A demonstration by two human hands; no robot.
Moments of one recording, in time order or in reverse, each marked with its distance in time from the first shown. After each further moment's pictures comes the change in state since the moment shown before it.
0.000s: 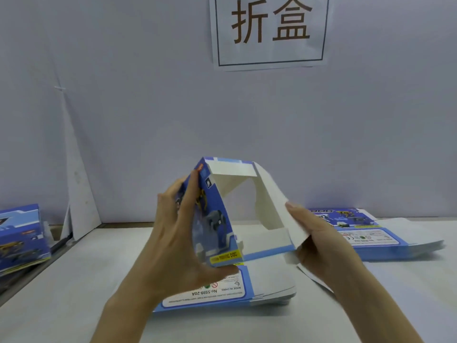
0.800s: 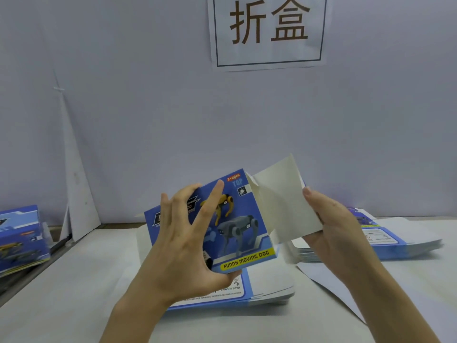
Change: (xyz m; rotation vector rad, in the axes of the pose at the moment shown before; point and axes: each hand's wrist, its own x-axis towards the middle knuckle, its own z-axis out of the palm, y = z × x) left_hand -0.004 -0.002 0.011 0.201 0.088 0.037; right_hand -0.007 -0.016 -0.002 -0.150 -0.037 -0.313
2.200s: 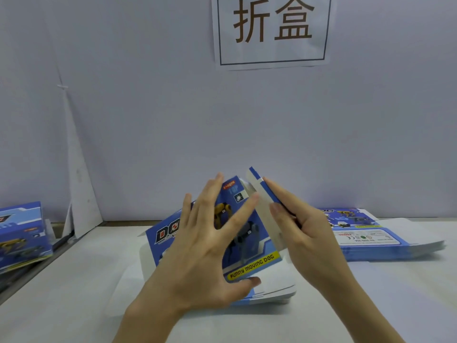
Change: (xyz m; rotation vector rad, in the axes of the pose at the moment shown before) left_hand -0.002 0.019 0.004 0.054 -0.102 0.114; right_hand -0.021 0.010 0.035 -0.564 -0.159 -0.403
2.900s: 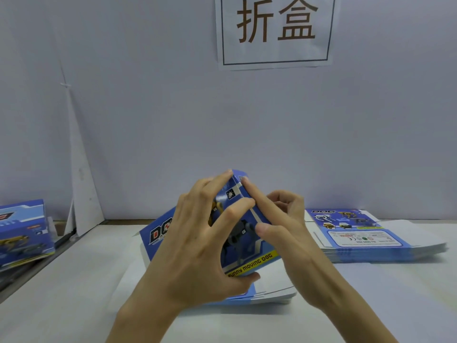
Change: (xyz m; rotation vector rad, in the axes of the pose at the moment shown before) left_hand 0.005 0.006 -0.022 0.040 0.191 0.084; right_hand -0.006 -0.009 0.010 0.049 -0.239 0.056
